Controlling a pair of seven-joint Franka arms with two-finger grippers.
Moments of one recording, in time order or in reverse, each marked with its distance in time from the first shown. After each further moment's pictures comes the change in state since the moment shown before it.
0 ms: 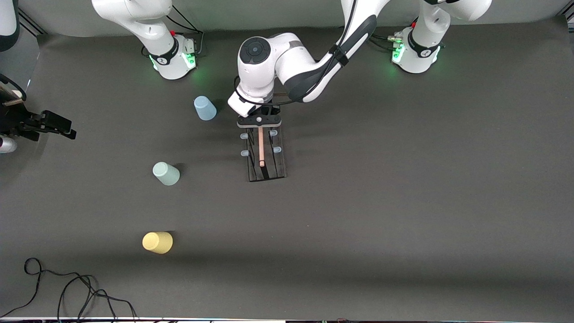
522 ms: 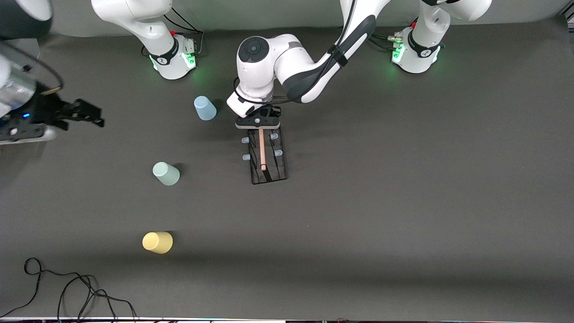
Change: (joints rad) left arm 0.002 0.006 0.002 0.012 0.071 0.010 0.032; right arm 0.131 -0.106 0.003 -0.144 0.010 -0.011 0.090
